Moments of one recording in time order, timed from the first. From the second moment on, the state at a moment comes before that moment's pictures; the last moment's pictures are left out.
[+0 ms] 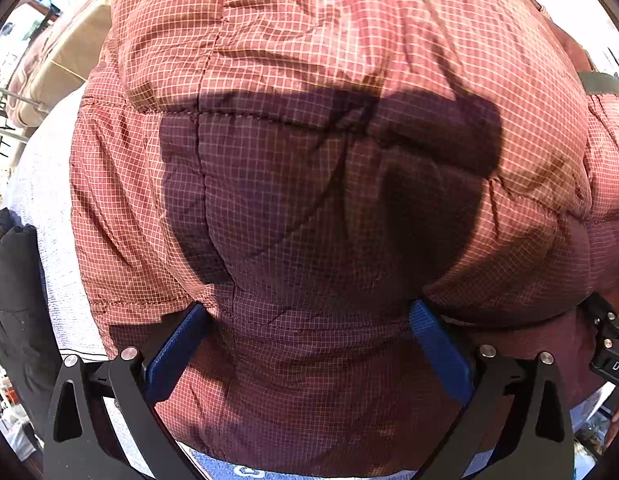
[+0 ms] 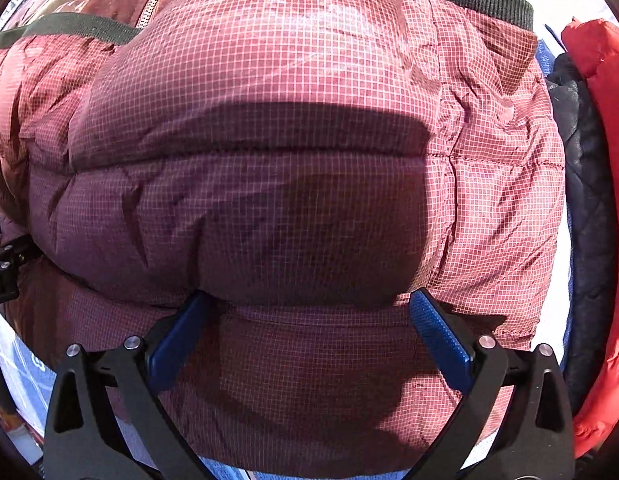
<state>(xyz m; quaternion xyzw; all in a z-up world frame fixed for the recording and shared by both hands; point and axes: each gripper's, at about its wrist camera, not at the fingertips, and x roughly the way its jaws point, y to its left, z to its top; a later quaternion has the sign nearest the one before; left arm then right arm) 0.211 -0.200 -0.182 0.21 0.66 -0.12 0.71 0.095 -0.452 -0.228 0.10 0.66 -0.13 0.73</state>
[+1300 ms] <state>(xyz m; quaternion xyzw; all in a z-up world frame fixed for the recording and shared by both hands) 0.015 -0.115 -0.105 0.16 0.59 -0.07 0.79 -0.018 -0.533 -0.176 0.22 0.52 -0.17 0.81</state>
